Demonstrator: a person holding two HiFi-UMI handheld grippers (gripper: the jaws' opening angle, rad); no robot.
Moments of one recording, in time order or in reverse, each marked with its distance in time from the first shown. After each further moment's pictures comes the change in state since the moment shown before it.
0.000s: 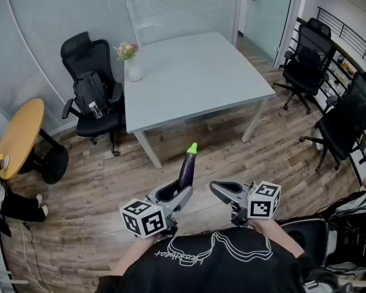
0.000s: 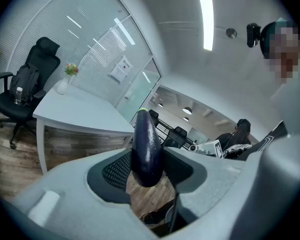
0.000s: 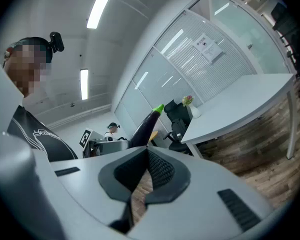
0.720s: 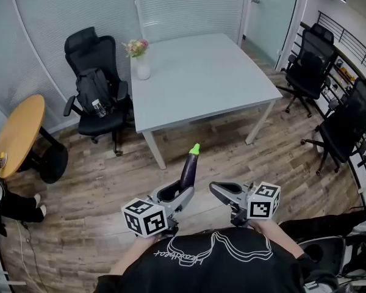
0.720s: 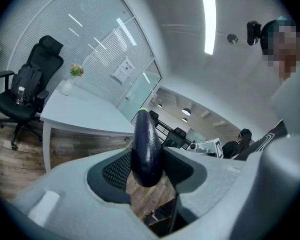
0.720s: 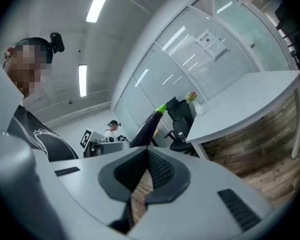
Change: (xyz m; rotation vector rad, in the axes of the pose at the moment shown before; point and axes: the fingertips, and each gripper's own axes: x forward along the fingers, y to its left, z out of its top) left arm -0.047 0.049 0.011 -0.010 0.001 -0.016; right arm 0.070 0.022 -0.012 -0.013 0.022 -0.007
